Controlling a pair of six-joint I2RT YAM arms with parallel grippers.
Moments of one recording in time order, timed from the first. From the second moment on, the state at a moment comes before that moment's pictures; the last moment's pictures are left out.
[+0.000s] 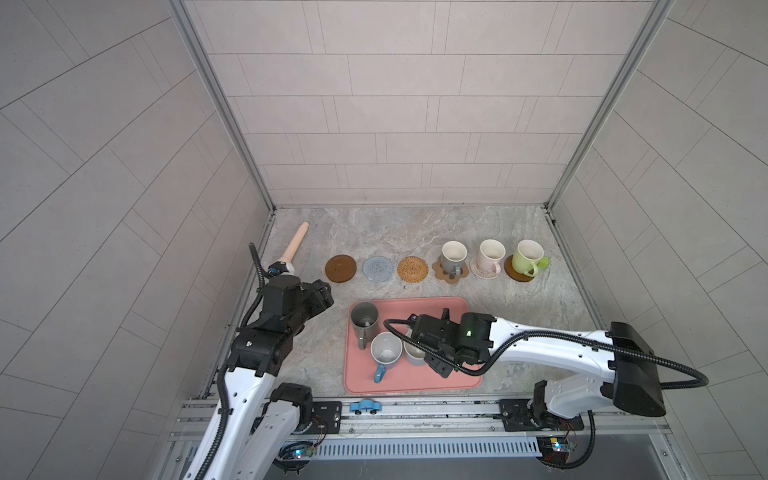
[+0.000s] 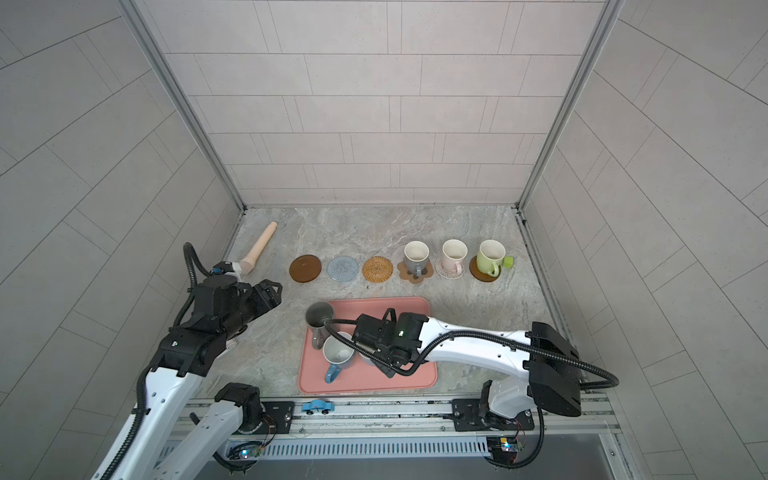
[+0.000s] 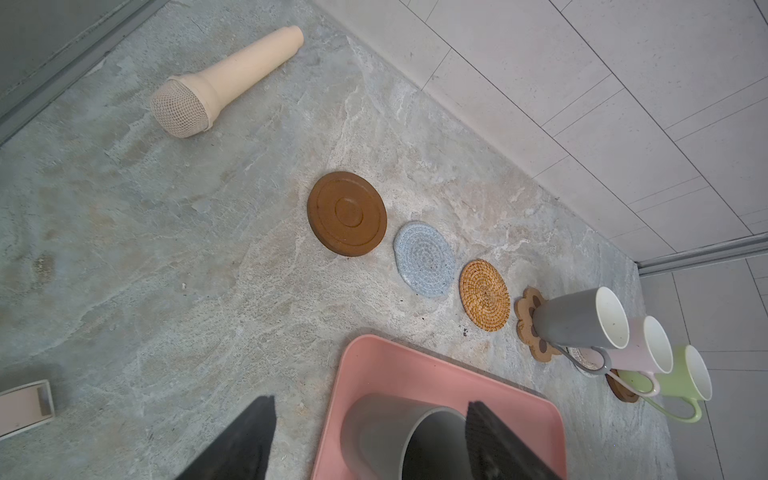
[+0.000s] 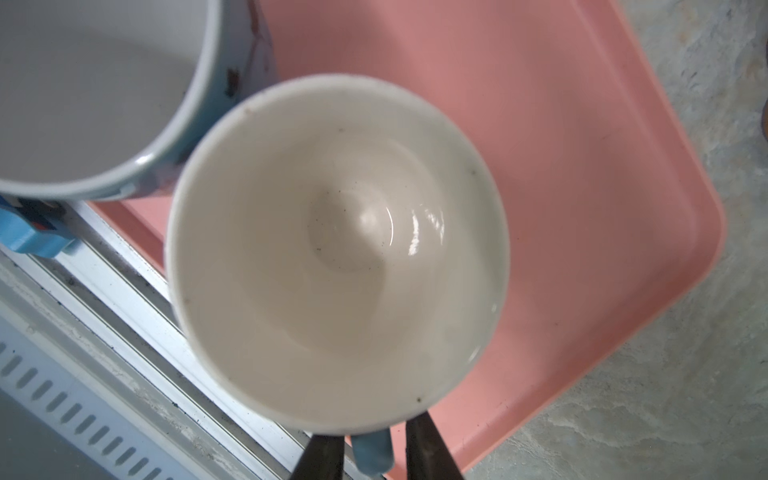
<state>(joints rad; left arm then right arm) -0.16 0.67 0.77 -0.75 -0.04 -0.65 1.17 1.43 1.05 -0.94 0.16 0.34</state>
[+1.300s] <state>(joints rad) -0.16 0.65 0.77 -0.75 -0.04 -0.65 1.17 1.53 1.09 -0.88 0.32 0.56</state>
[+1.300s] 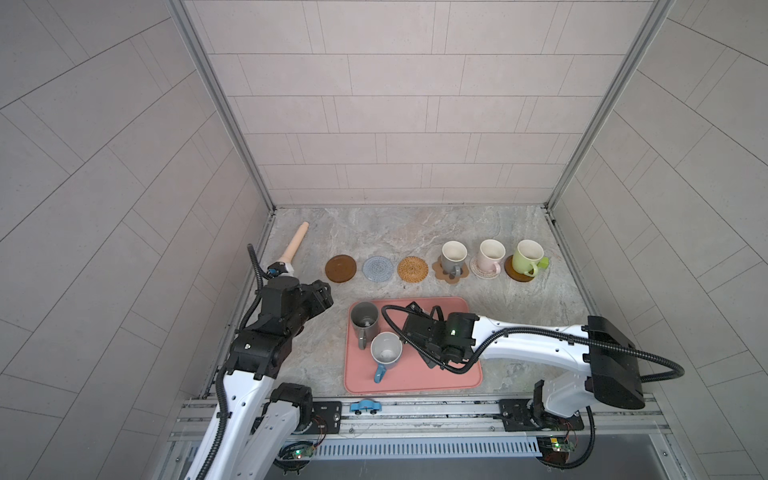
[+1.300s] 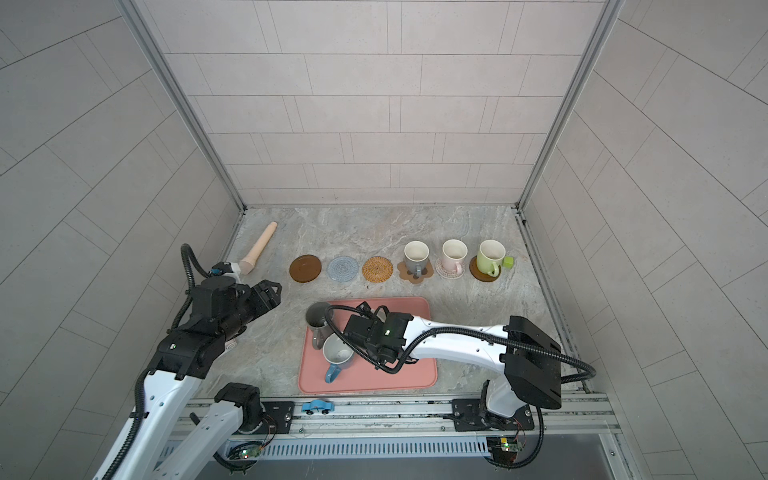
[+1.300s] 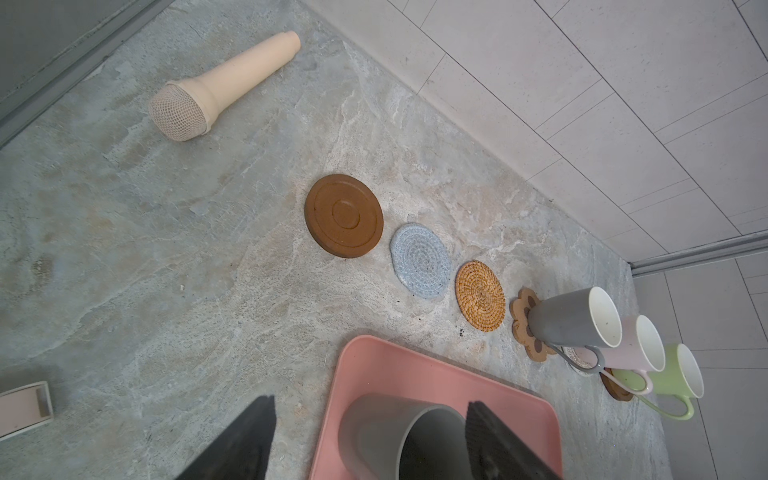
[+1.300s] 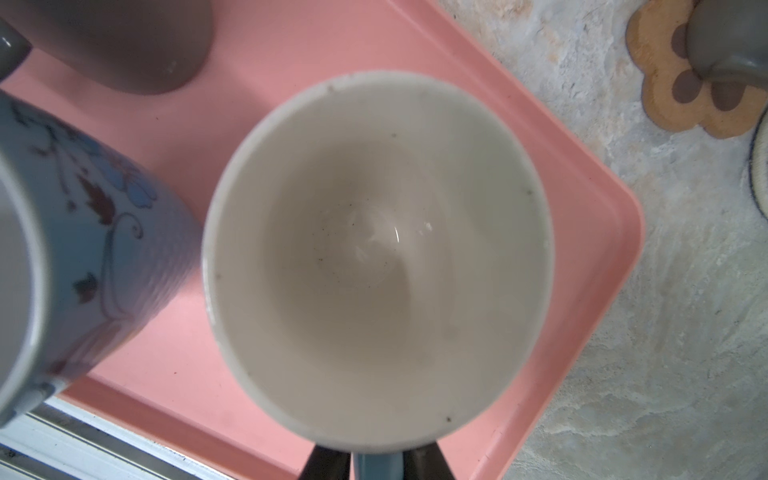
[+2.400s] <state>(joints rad) -0.16 0.64 0.77 -0.76 -0.04 -0.64 1.17 1.59 1.17 -0.91 0.35 0.62</state>
